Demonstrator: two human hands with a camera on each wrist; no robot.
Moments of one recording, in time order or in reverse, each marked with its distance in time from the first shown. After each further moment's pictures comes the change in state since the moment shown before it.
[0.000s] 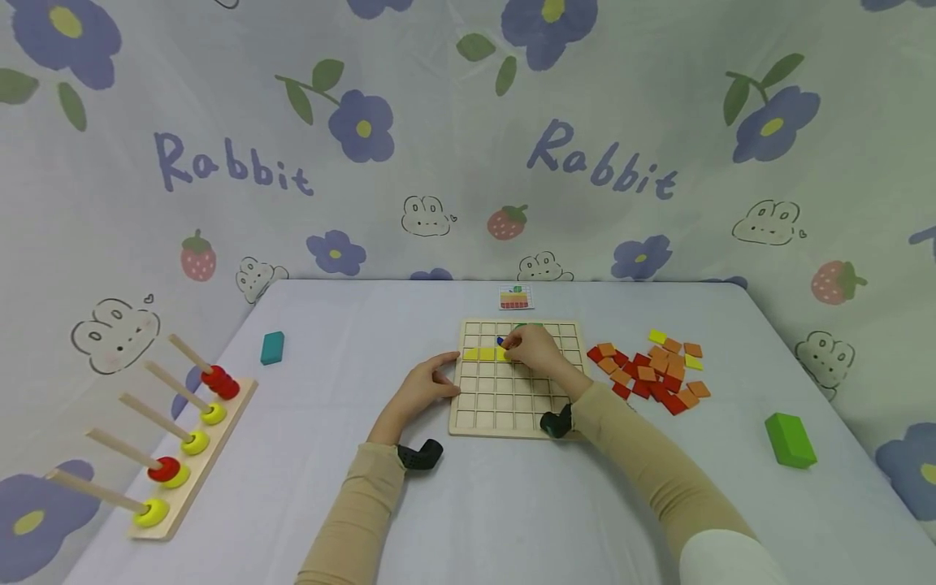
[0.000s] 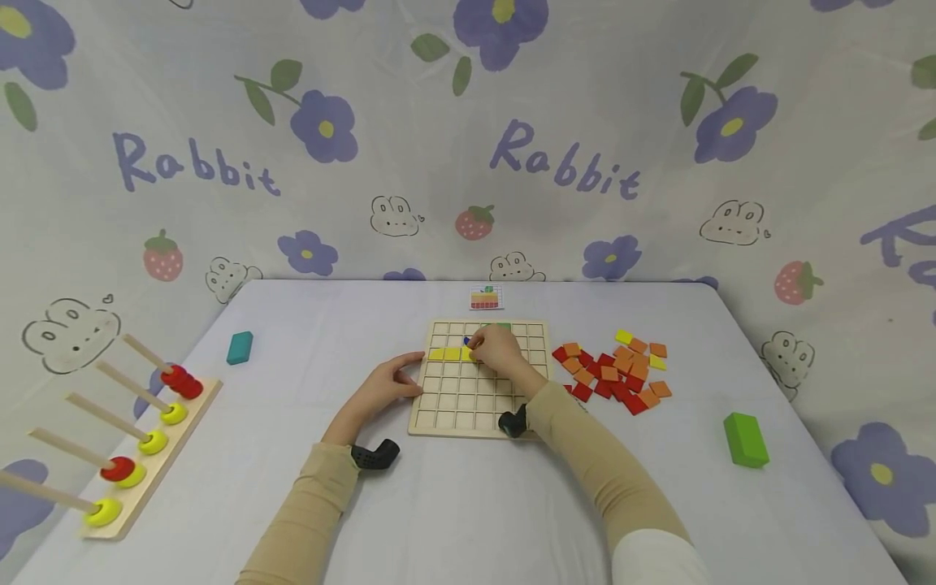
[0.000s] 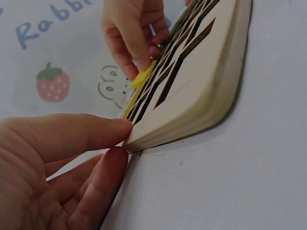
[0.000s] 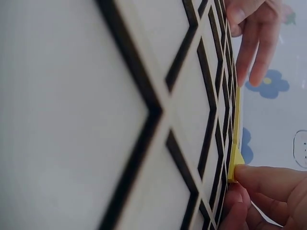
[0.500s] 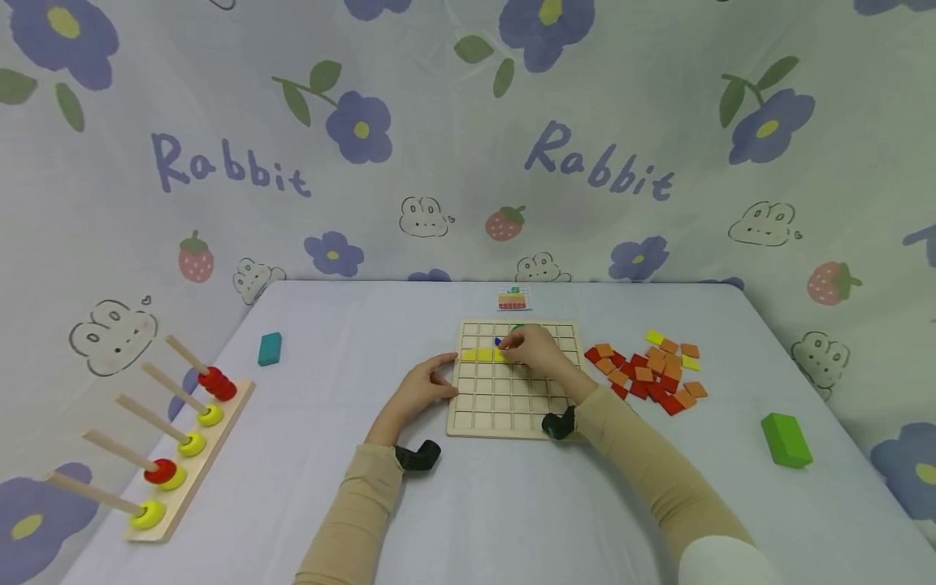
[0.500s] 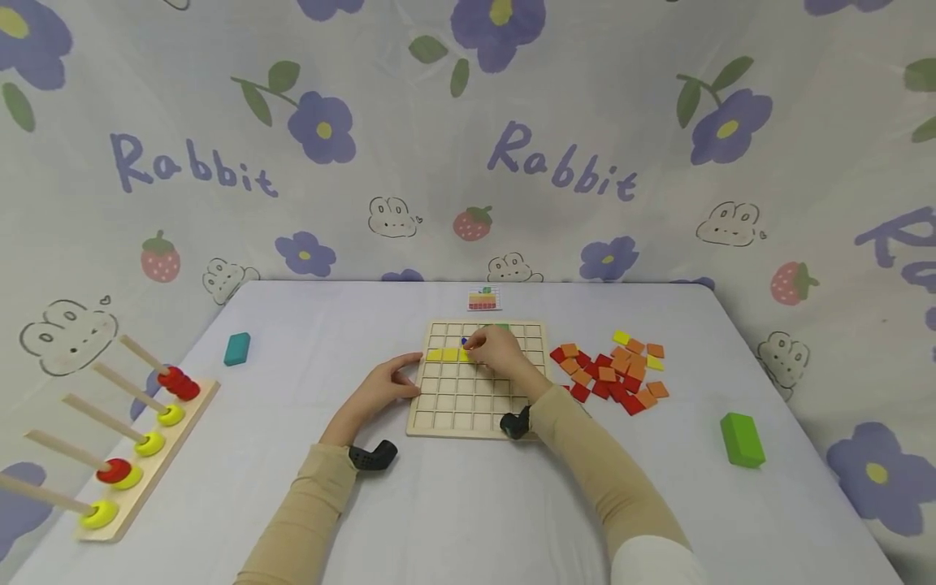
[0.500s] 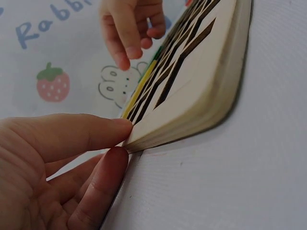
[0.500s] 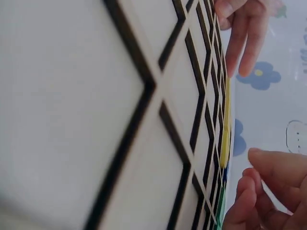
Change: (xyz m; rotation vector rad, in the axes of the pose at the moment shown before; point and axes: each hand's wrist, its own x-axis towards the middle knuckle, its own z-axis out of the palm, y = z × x) left_hand 0.000 0.000 0.000 0.002 -0.004 0.000; right_hand -0.006 0.003 -0.007 0.113 -0.041 0.003
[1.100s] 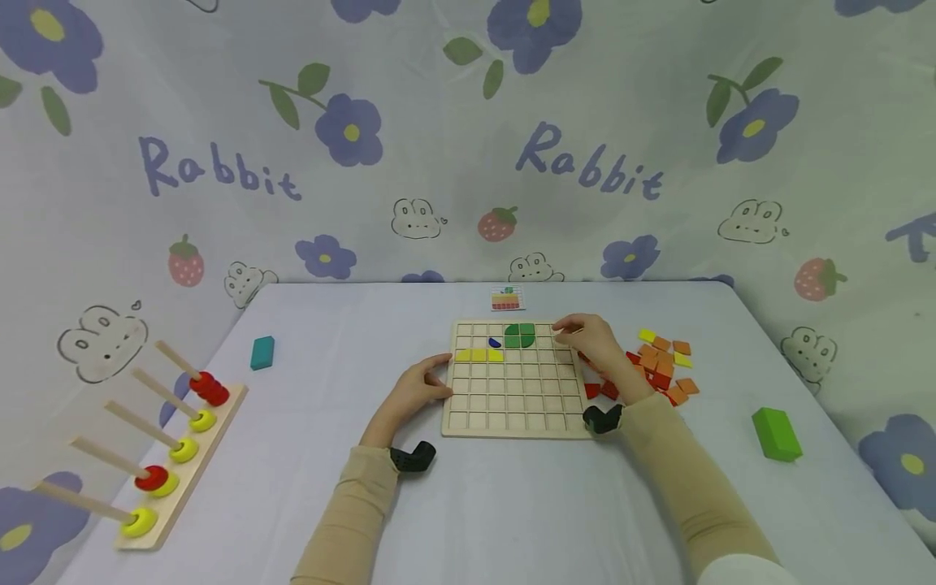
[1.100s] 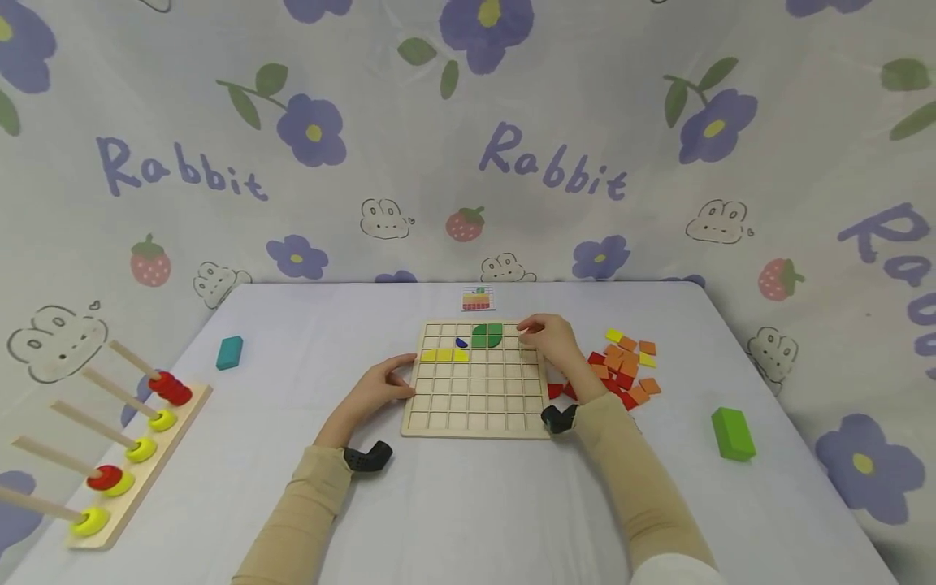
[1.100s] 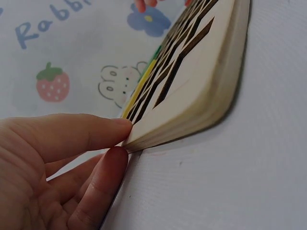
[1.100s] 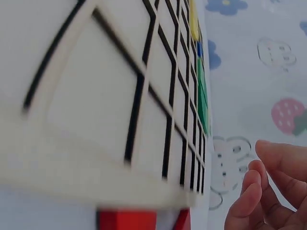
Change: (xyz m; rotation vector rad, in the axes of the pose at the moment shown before) left_hand 0.001 -0.001 0.000 0.028 0.004 -0.005; right_hand -0.036 0.045 -0.070 0.140 0.172 0.091
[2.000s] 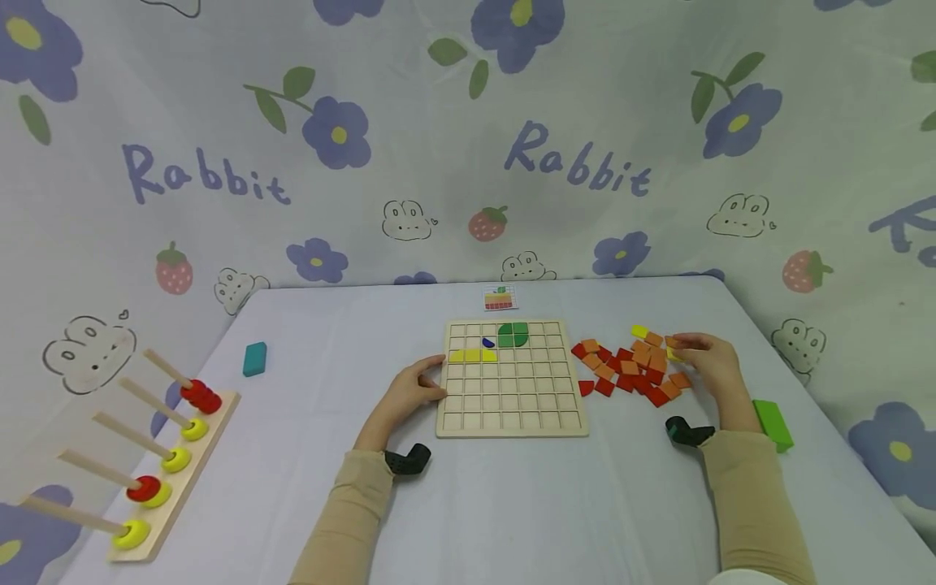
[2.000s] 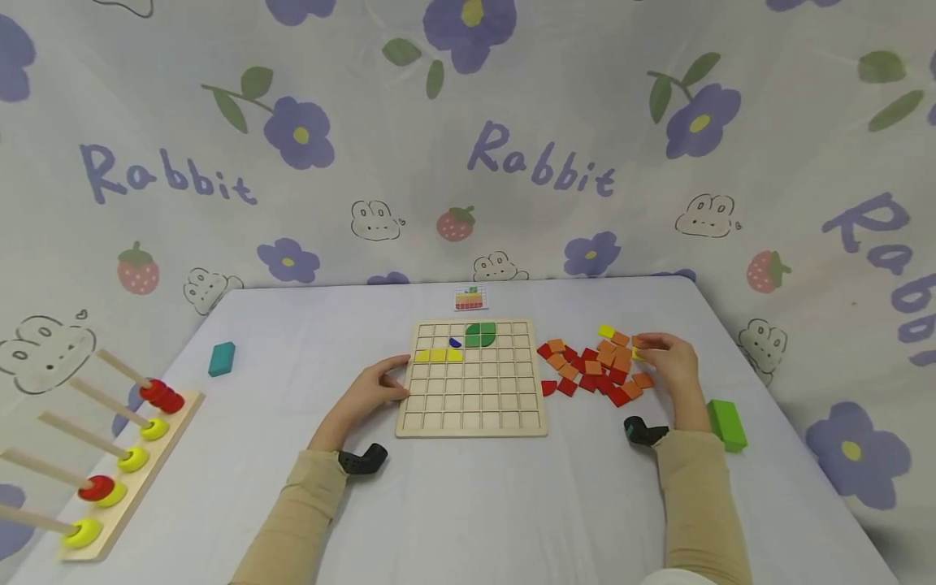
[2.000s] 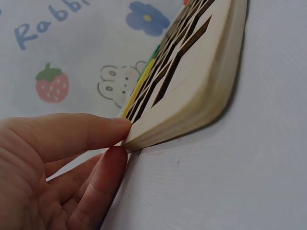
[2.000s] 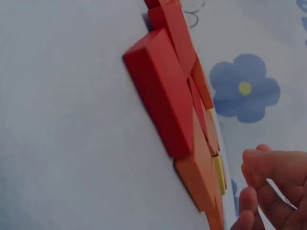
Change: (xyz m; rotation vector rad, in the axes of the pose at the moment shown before) left_hand 0.001 0.000 0.001 0.012 -0.001 0.034; right_hand -0.064 0.107 -0.111 0.061 0.298 0.325
